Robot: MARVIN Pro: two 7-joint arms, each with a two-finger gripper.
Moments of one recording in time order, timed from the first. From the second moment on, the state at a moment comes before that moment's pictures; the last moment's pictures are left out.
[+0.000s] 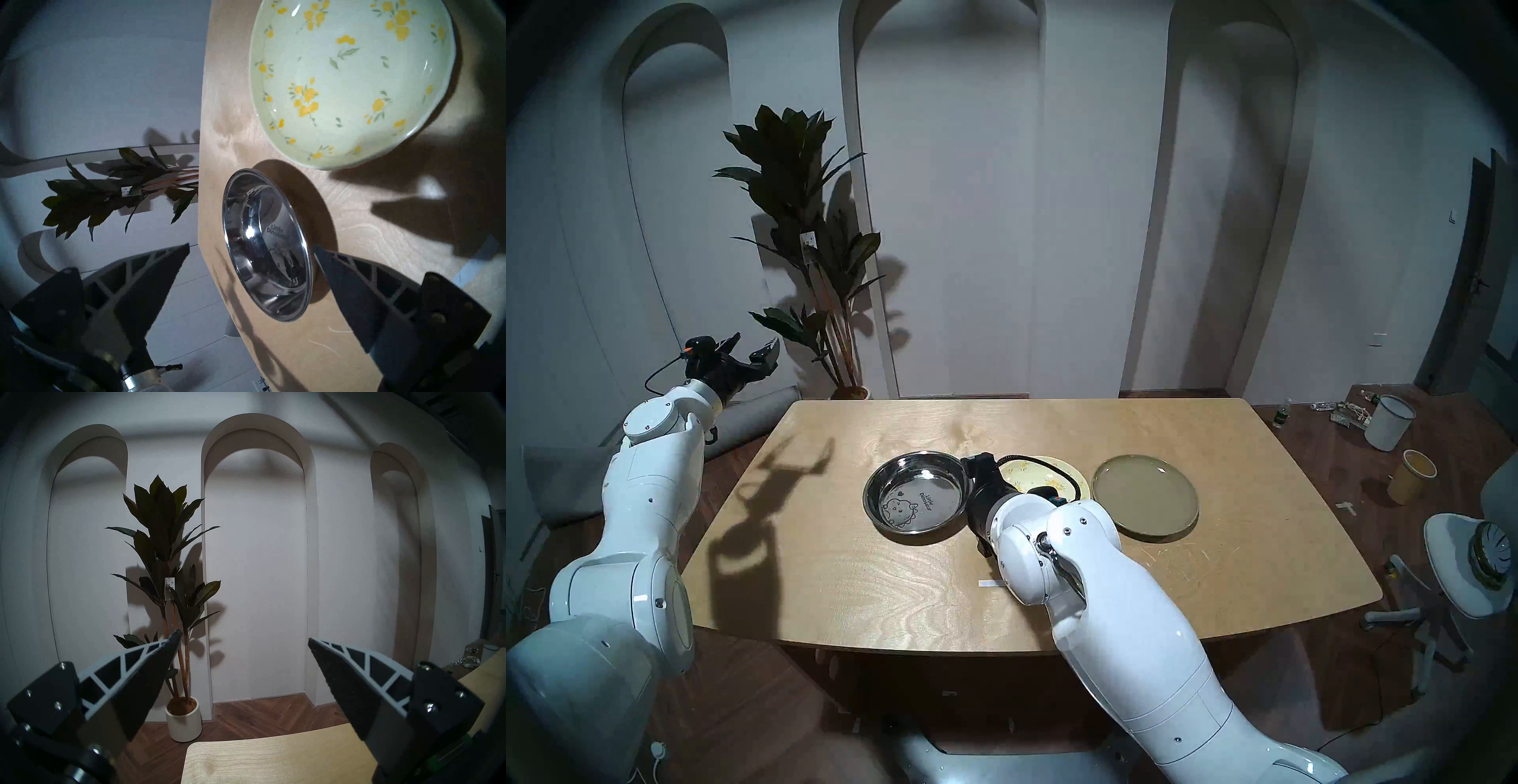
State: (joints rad) left arm 0.84 -1.03 -1.78 -0.67 -0.29 -0.16 -0.63; right arm -1.43 -1.56 0.99 -1.71 1.71 -0.17 -0.82
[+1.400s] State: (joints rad) left arm 0.79 -1.02 -1.76 -0.61 -0.29 -0.23 -0.67; right arm -1.23 -1.65 1.04 -1.29 1.89 0.02 -0.69
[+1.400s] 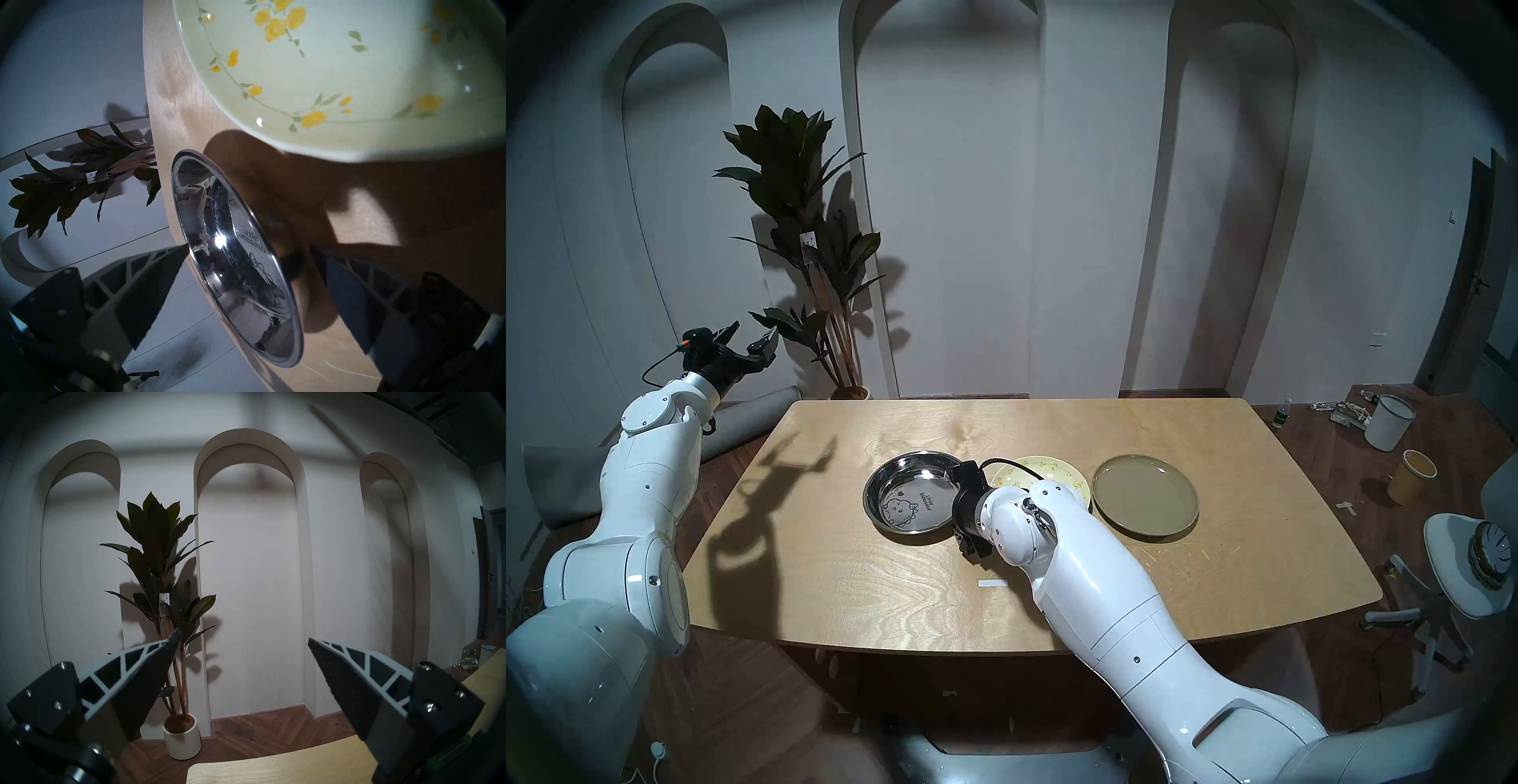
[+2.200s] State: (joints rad) left arm 0.78 -1.02 -1.76 -0.59 -0.29 -0.24 -0.67; right arm -1.14 -1.69 1.04 -1.08 1.95 0.13 -0.65
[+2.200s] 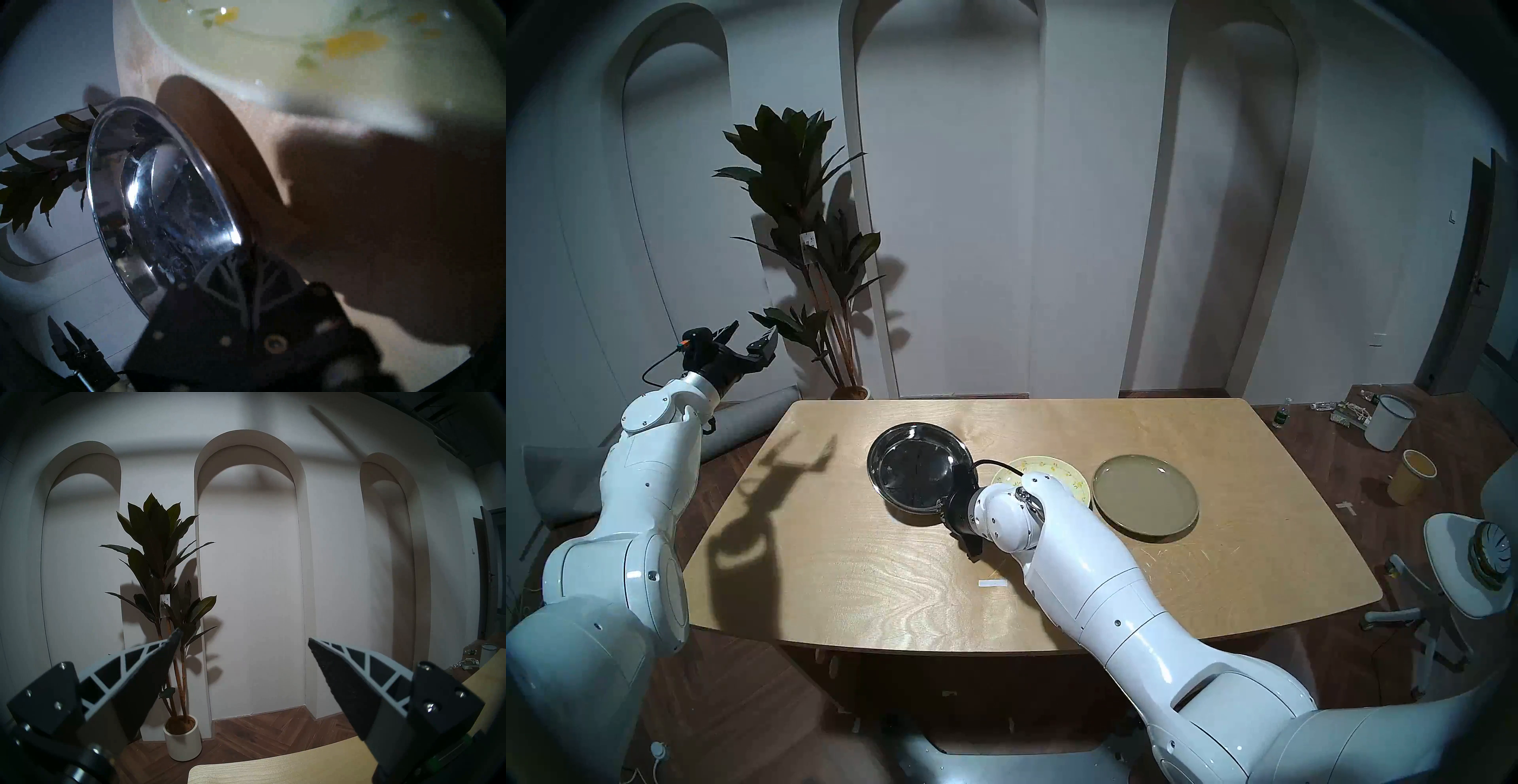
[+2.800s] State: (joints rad) left arm 0.78 -1.01 -1.76 -0.59 -0.29 -0.24 -0.67; right arm -1.11 -1.64 0.96 -1.23 1.85 0.12 -0.73
